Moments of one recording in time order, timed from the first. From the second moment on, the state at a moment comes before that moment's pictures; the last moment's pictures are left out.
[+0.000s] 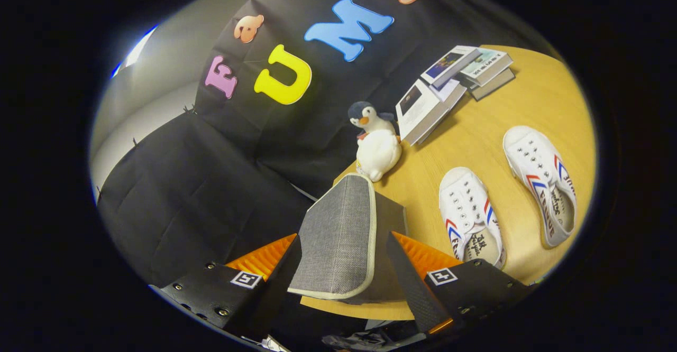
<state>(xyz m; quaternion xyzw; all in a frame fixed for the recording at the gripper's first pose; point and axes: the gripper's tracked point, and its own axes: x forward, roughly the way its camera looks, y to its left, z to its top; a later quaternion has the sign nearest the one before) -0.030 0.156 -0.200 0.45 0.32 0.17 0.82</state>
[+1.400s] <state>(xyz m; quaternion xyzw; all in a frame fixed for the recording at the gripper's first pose) -0.039 0.193 -0.235 0.63 0.39 0.18 0.65</state>
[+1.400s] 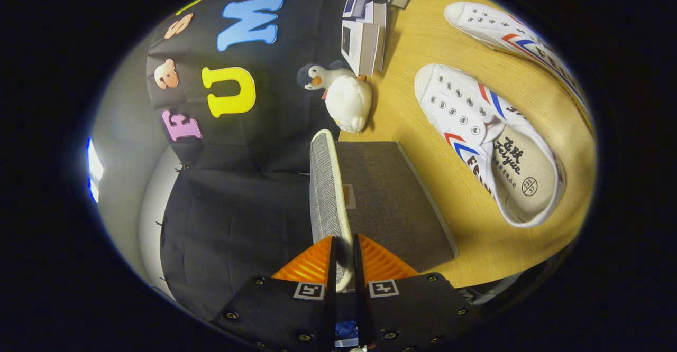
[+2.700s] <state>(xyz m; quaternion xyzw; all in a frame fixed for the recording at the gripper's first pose) -0.007 0.266 -0.058 0.50 0.33 0.30 0.74</state>
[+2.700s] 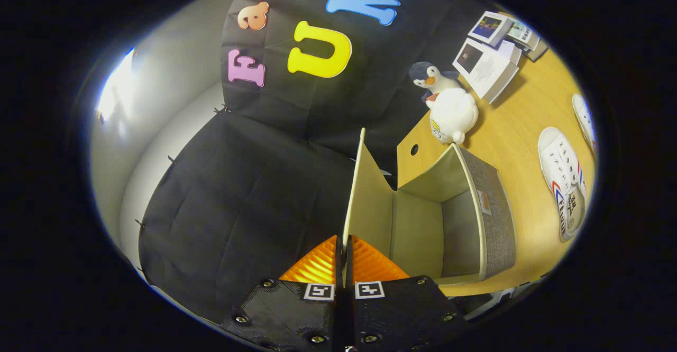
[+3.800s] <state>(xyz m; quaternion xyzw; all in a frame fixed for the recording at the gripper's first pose) -0.028 0.410 -0.036 0.35 0.30 0.39 0.80</state>
